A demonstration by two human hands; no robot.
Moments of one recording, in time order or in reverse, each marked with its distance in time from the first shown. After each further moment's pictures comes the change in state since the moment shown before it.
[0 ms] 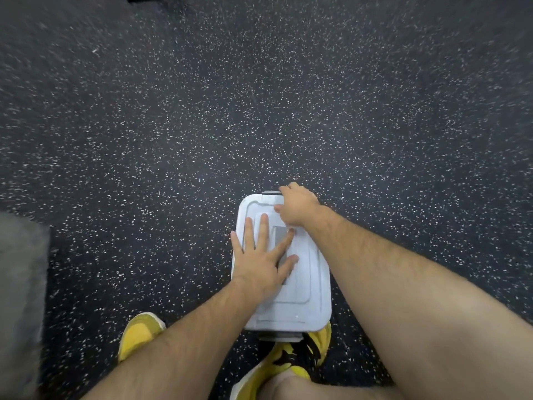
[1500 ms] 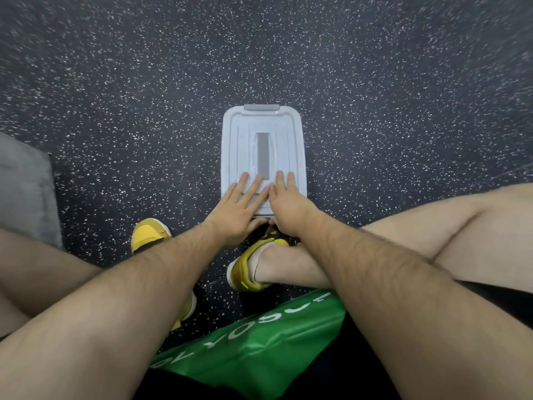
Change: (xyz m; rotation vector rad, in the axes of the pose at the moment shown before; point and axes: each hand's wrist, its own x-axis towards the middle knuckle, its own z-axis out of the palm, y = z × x) left_hand -0.103 -0.032 0.064 0.134 0.064 0.411; right_hand -0.214 -0.017 0.108 -0.384 -0.115 -0.145
